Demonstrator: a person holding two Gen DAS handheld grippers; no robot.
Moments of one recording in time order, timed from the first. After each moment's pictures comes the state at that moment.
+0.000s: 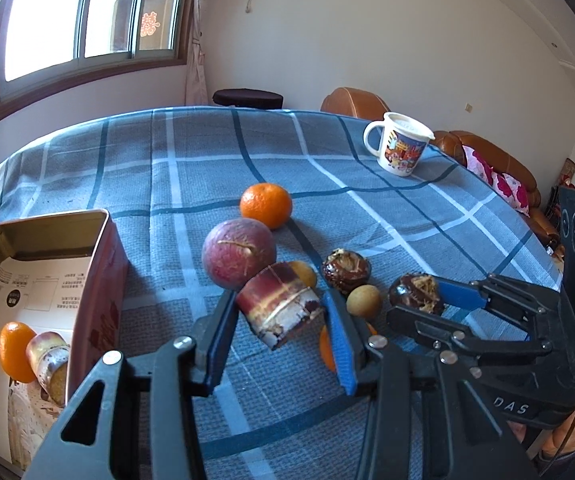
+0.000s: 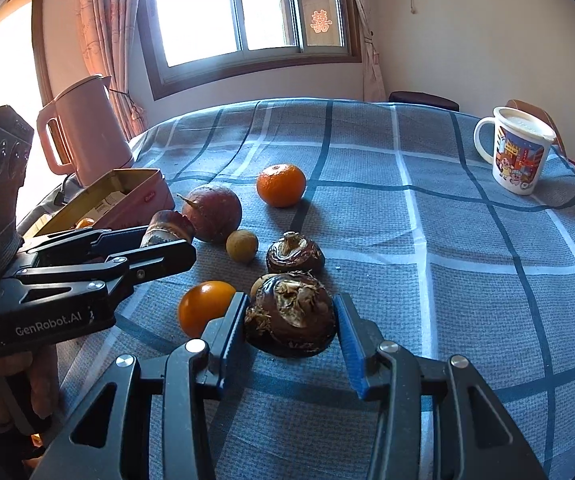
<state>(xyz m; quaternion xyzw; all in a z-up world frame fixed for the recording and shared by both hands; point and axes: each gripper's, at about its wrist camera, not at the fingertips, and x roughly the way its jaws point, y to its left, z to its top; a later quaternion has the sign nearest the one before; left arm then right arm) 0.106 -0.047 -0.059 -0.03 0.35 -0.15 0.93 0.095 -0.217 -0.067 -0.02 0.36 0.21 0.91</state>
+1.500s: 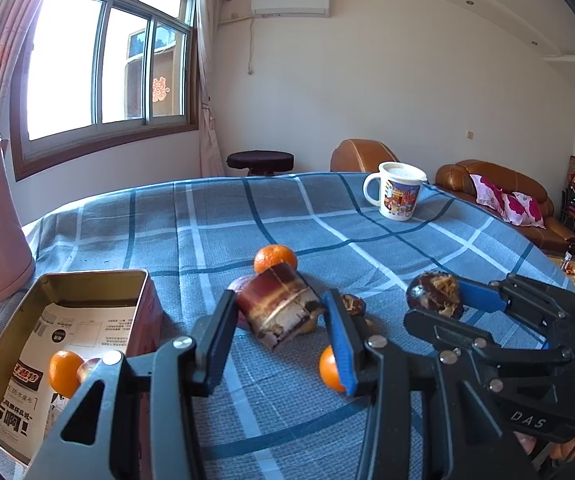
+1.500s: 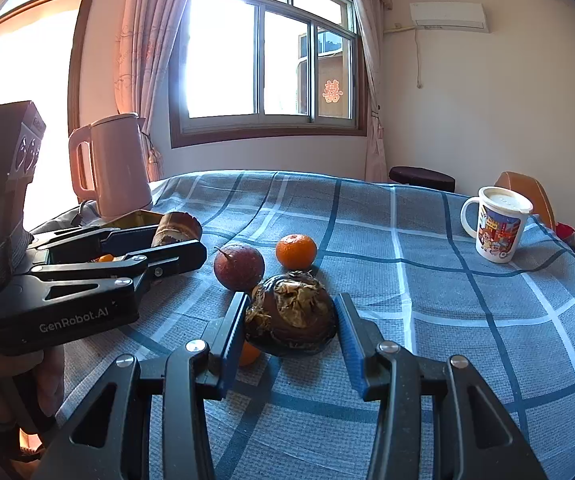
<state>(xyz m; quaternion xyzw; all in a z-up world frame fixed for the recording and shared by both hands) 0.064 -0.051 -0.035 0.01 0.23 -0.12 0.97 0.049 -0.216 -0.041 -0.05 0.23 0.21 0.95</state>
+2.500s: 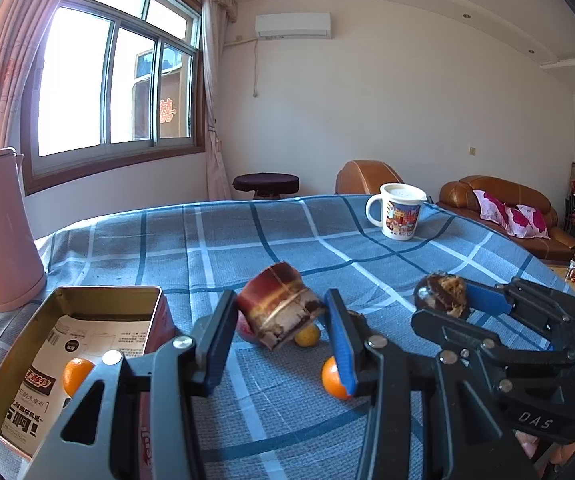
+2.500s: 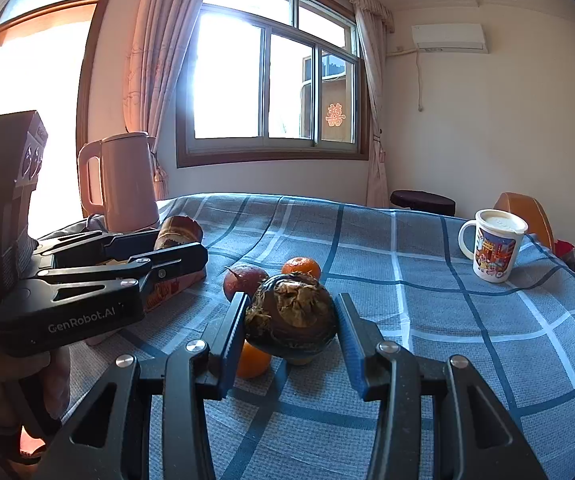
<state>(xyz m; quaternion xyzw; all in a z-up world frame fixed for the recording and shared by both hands) 0.049 -0.046 -0.027 0.01 0.19 -0.11 0.98 0.034 -0.218 -0.034 -0.05 0.18 0.22 0.96</state>
